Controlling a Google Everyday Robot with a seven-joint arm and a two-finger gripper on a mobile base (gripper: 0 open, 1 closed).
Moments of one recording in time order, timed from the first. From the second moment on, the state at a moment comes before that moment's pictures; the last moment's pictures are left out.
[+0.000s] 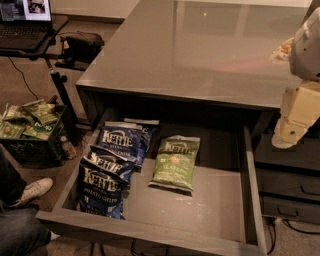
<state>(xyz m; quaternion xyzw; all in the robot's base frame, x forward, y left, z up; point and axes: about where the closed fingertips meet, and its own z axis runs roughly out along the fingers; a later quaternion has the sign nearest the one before) 0.438 -0.217 0.976 -0.60 0.78 -0.03 0.16</state>
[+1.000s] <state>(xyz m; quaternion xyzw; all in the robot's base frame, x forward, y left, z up) 0.486 -0.193 0.929 -0.59 0.79 -0.02 0.15</state>
